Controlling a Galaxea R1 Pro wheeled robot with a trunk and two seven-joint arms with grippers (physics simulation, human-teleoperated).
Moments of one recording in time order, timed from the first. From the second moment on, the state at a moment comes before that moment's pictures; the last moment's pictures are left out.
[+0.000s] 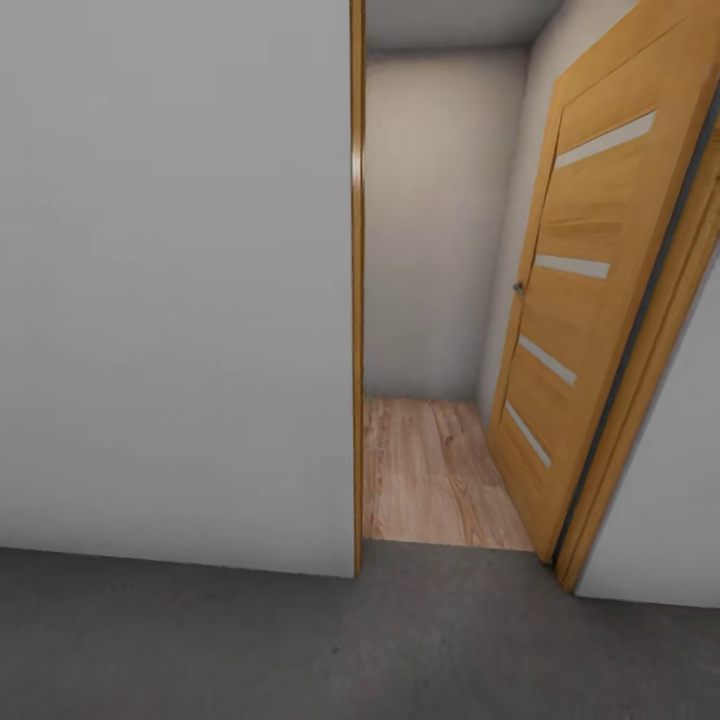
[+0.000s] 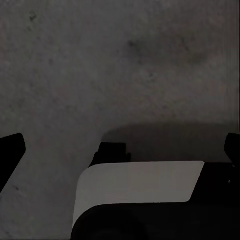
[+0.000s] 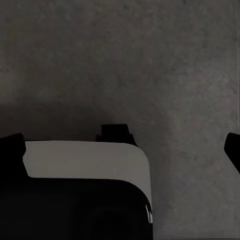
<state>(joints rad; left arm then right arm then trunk) -0.20 -0.04 -0.06 -0.01 0.05 -0.15 0.10 -0.17 0.00 1.11 -0.01 -1.09 -0.14 -0.09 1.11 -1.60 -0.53</state>
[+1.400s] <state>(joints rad) -0.20 -0.04 -0.06 0.00 0.05 -0.15 0.11 -0.17 0.00 1.11 -0.01 -1.10 -0.14 -0.09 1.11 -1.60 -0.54</state>
